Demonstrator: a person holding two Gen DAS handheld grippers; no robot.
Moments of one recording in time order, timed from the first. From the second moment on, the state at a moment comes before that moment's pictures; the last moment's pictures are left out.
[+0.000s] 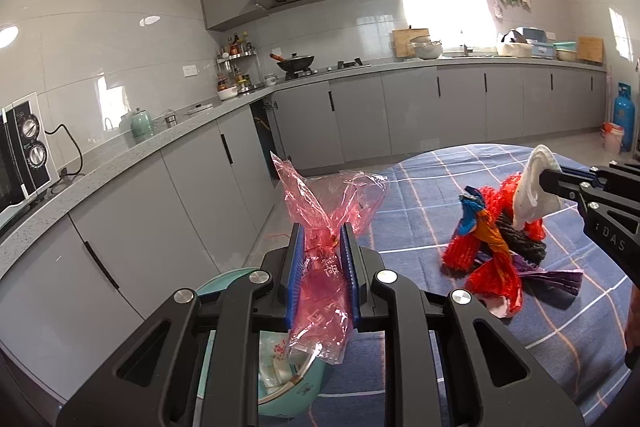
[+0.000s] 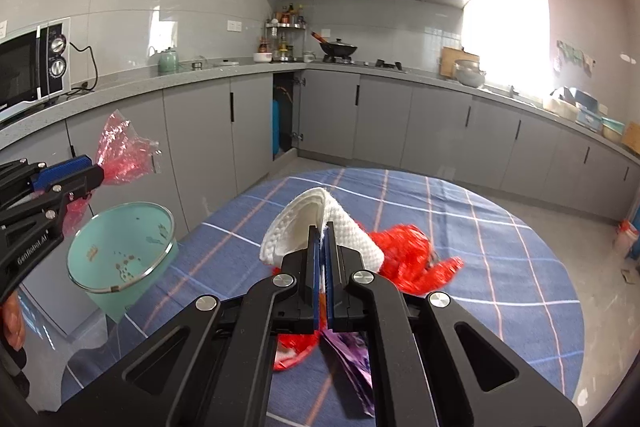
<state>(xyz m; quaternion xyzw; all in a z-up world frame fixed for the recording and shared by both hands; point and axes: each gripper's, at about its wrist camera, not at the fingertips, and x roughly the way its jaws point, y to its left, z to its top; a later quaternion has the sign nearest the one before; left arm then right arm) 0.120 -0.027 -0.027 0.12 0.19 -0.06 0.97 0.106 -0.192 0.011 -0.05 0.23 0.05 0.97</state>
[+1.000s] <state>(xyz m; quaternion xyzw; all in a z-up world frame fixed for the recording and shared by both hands) 0.153 0.059 -0.024 0.11 0.21 0.05 0.97 0.147 -0.100 0.023 -0.08 0.22 0.14 0.96</state>
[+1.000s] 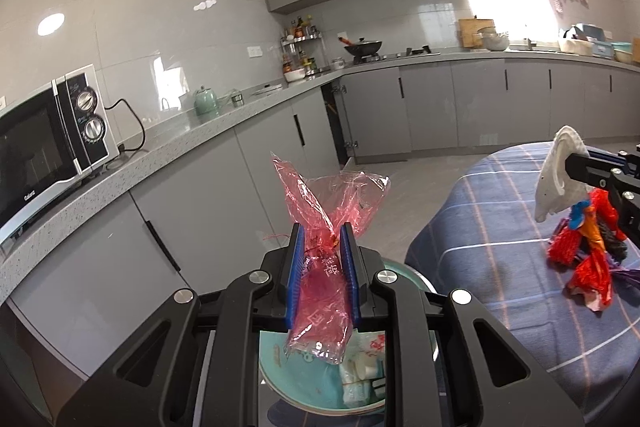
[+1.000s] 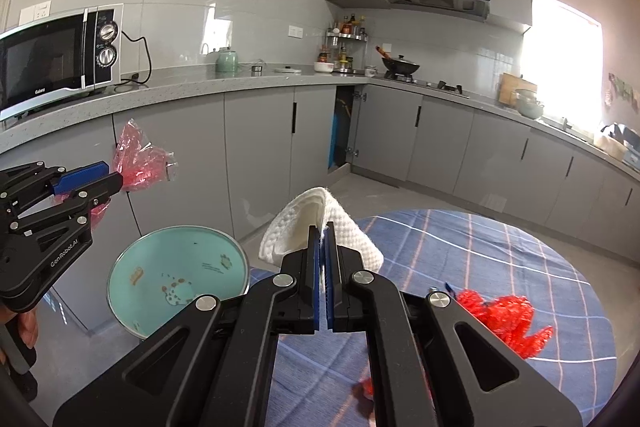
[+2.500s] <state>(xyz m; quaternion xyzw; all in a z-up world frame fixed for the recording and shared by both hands) 0.192 0.117 -0.054 0.11 0.25 0.09 0.96 0.188 -0.013 -0.005 -0.09 0.24 0.24 0.94</state>
